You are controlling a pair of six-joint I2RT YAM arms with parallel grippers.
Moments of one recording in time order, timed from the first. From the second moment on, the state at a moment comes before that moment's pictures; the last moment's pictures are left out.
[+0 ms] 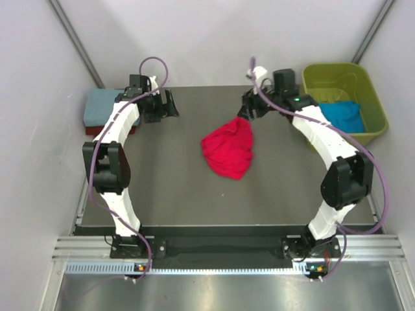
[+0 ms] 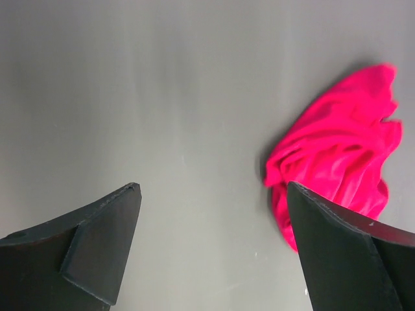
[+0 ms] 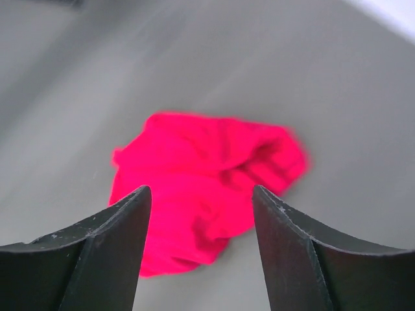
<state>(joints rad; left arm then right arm) -0.05 1.93 1.74 -0.64 0.33 -0.26 0.29 1.71 1.61 -0.45 -0.50 -0.13</state>
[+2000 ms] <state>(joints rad) 0.04 1.52 1.47 -0.67 0.32 -0.23 0.81 1.44 1.58 -0.54 0.08 -0.55</state>
